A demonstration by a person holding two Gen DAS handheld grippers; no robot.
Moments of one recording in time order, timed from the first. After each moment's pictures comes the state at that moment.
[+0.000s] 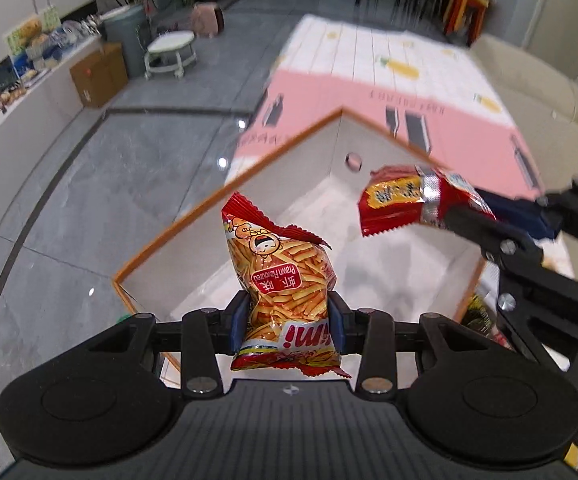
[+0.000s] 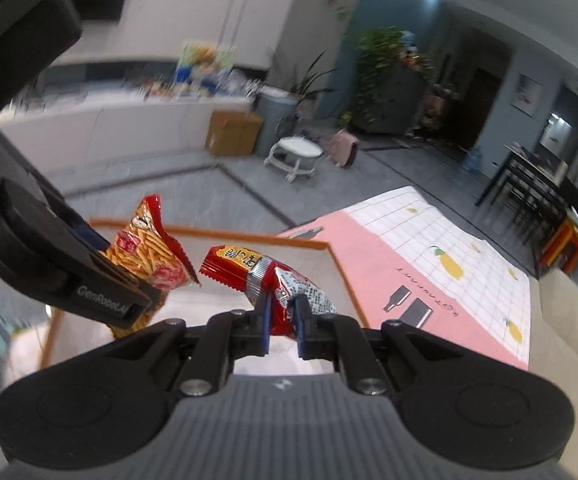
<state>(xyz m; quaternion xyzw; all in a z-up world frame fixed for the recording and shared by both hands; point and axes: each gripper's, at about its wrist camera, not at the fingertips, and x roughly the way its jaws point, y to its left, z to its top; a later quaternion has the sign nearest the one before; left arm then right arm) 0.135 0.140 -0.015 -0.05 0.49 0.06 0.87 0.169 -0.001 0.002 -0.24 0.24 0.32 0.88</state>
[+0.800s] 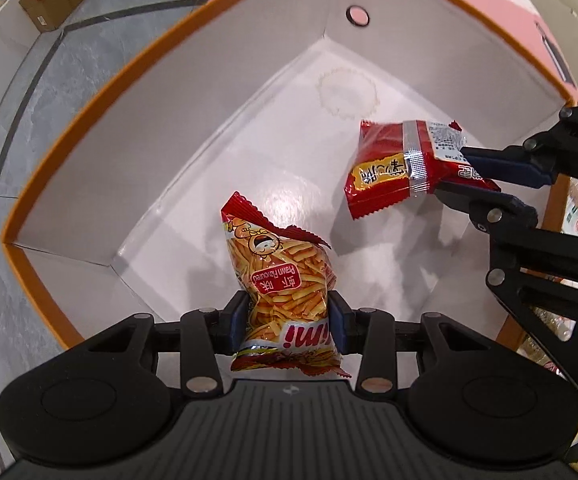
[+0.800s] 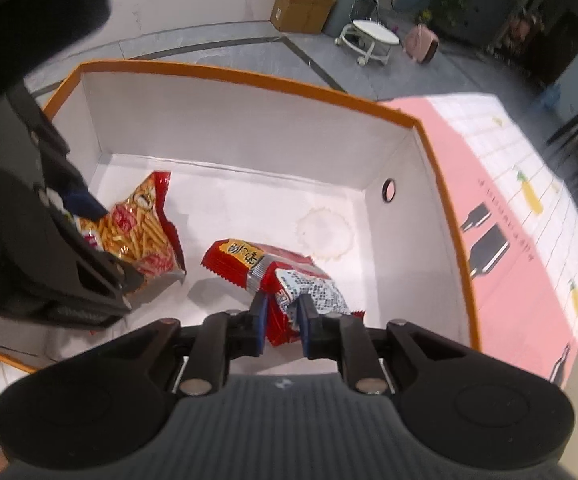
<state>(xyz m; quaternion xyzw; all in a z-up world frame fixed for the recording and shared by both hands) 0.169 0.138 -0.098 -0.03 0.64 0.02 0.77 0.229 0.027 -0.073 -0.32 0.41 0.37 0.77</state>
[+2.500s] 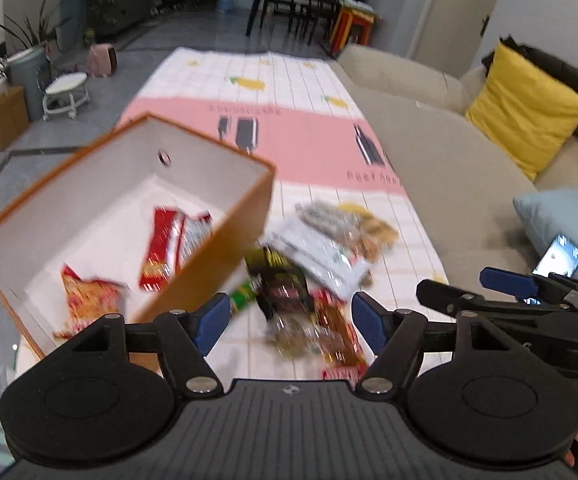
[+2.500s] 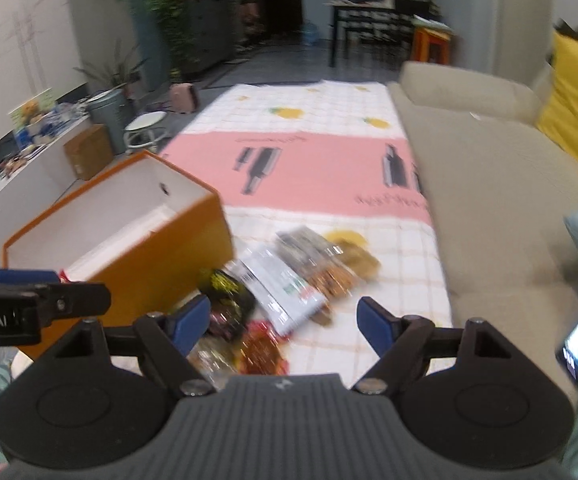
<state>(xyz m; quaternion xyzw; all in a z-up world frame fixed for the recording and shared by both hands) 0.060 -0.003 -0.009 -0.06 0.43 -0.09 0.90 0.093 -0.202 -0.018 0.02 0.38 0.09 0.92</state>
